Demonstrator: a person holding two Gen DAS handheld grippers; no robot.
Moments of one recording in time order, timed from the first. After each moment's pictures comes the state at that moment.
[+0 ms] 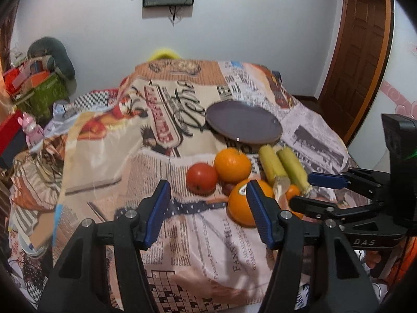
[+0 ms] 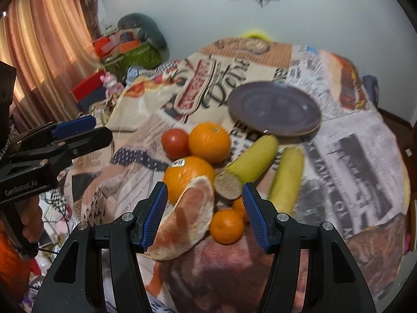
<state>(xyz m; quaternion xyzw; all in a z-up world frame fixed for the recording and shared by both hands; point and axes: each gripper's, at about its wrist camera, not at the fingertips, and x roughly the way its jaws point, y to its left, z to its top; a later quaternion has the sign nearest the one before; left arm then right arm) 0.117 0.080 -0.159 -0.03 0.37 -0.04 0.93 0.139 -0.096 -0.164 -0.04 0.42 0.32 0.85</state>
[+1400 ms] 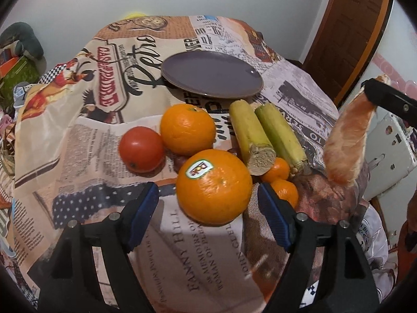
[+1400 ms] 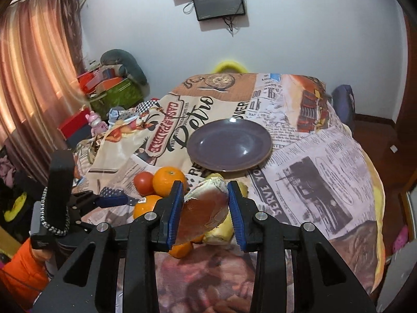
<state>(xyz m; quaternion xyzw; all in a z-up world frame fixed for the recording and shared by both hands) 0.169 0.023 -0.222 -0.02 0.47 -0.10 0.88 0.151 -0.172 -0.117 0.01 0.35 0.26 0.90</state>
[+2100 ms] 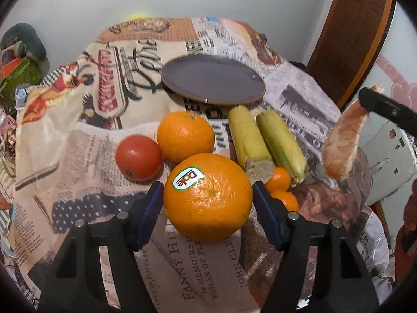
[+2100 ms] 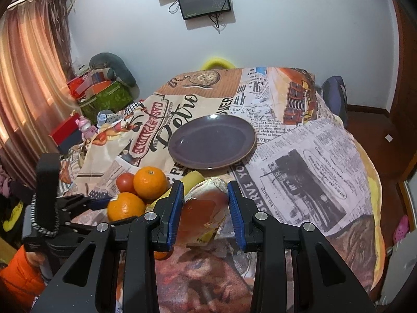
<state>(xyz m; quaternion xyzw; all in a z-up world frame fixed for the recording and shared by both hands) 0.173 0.019 -0.213 -0.02 0.45 -0.08 0.89 0.164 -0.192 -0.123 0.02 0.35 0.24 0.90</state>
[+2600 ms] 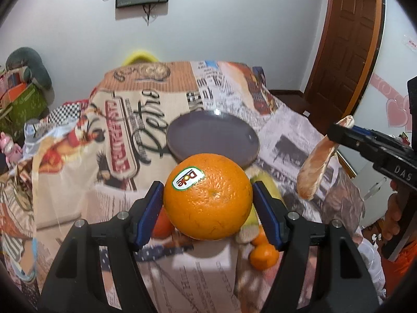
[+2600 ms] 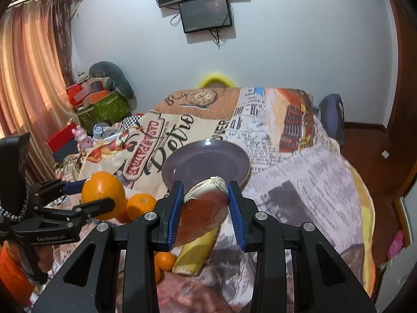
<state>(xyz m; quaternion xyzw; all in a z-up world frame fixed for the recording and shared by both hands) 0.195 0.021 -0.144 -0.01 0.37 -0.08 0.92 0.190 -0.188 -0.101 0.01 0.31 0.23 0.92</state>
